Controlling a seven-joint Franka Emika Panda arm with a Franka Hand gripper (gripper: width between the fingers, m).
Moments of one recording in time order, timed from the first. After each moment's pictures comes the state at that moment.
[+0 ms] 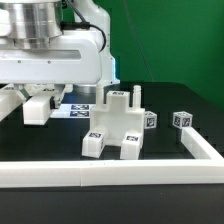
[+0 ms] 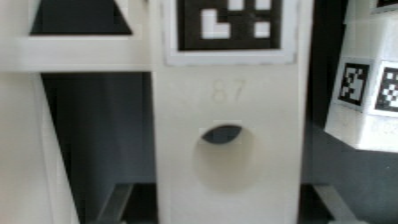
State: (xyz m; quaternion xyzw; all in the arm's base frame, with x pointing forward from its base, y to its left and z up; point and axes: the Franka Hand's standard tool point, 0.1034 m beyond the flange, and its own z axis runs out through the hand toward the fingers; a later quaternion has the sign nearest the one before) arm 0.553 -0.119 0.081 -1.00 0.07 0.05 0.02
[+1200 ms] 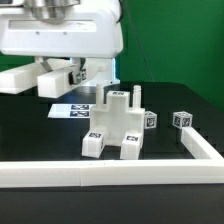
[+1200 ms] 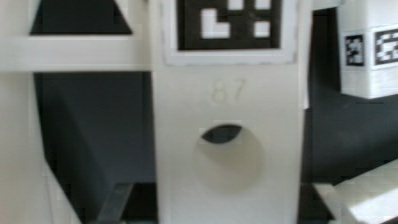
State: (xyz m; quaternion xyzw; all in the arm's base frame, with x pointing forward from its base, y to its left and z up) arm 0.555 -0.078 0.124 -0.97 0.21 0.06 0.03
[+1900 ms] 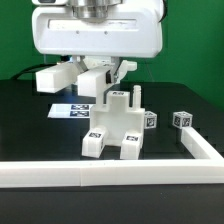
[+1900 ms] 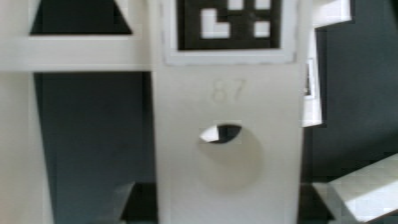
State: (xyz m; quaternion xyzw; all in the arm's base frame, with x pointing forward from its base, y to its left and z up) arm 0.562 -0.024 0.128 -0.98 0.20 0.06 0.03
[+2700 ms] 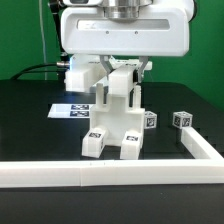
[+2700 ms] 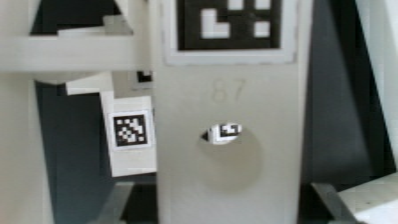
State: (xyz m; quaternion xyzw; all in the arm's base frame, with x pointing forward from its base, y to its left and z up) arm 0.555 0.020 0.128 -0.98 0.17 0.06 0.03
